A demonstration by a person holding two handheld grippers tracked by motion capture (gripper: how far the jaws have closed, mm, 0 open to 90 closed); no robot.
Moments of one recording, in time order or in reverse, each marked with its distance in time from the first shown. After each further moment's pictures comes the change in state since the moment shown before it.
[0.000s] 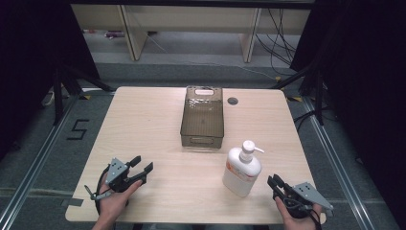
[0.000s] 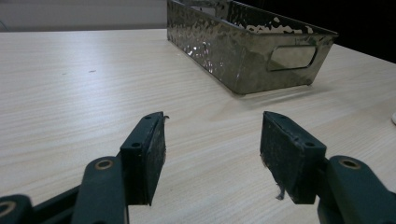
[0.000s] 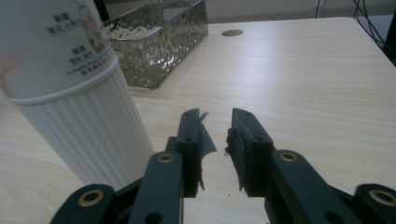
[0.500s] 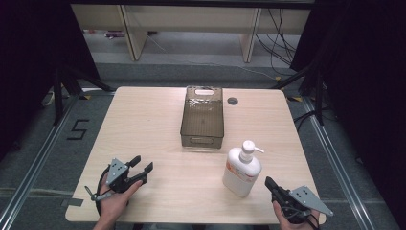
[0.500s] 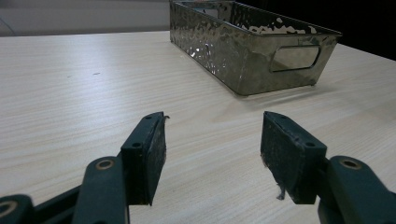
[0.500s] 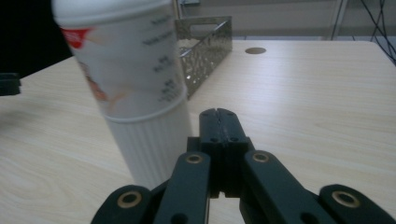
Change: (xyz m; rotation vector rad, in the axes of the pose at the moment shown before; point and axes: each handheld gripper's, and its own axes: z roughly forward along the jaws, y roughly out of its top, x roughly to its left) left arm -0.002 0.000 -0.001 0.013 0.023 0.011; right arm 0.027 0.012 -0.013 -0.056 0.067 -0.029
